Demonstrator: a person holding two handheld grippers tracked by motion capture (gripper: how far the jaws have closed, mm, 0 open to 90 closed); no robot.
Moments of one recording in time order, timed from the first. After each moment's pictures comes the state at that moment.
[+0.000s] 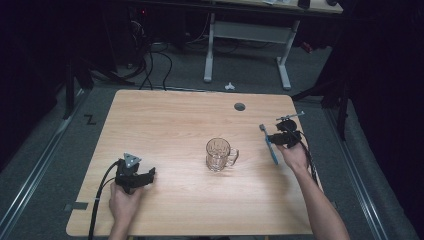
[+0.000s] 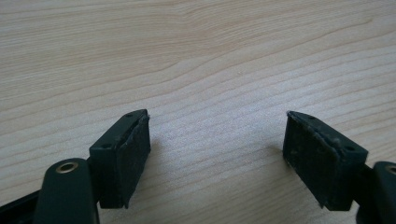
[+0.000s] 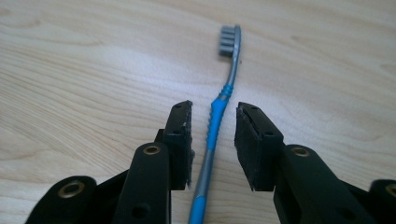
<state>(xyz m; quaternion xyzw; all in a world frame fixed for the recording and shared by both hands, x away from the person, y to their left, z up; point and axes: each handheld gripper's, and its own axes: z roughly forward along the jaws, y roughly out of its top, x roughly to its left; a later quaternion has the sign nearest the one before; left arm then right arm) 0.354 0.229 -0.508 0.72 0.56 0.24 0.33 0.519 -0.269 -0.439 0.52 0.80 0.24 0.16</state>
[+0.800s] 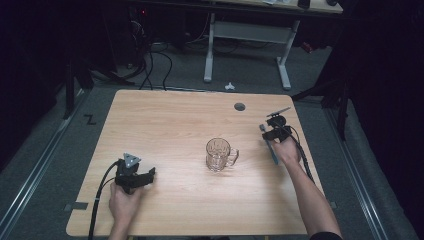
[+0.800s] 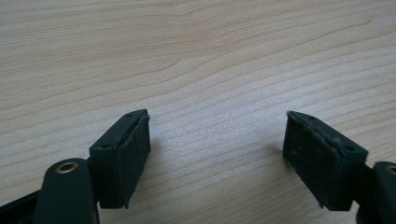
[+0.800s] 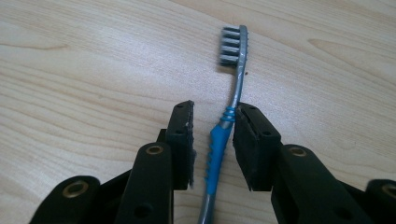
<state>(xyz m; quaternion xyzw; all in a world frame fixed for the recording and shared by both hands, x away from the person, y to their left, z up) 0.354 0.230 -0.508 0.72 0.56 0.24 0.33 0.553 -0.248 -0.456 0.53 0.81 0.19 0.16</state>
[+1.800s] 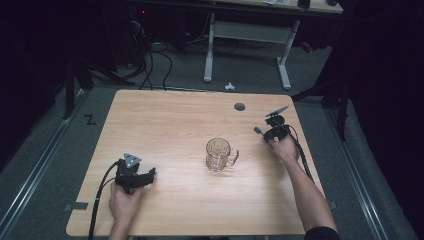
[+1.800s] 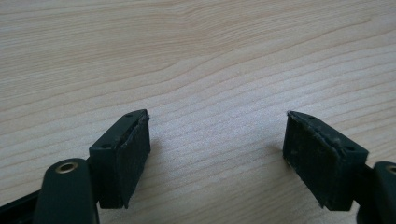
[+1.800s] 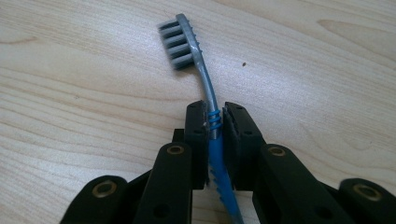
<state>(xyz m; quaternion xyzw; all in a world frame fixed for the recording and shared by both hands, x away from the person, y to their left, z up) 0.354 0.229 -0.508 0.72 0.56 0.24 0.33 0.567 -0.250 -0.467 0.55 0.81 0.16 0.13</state>
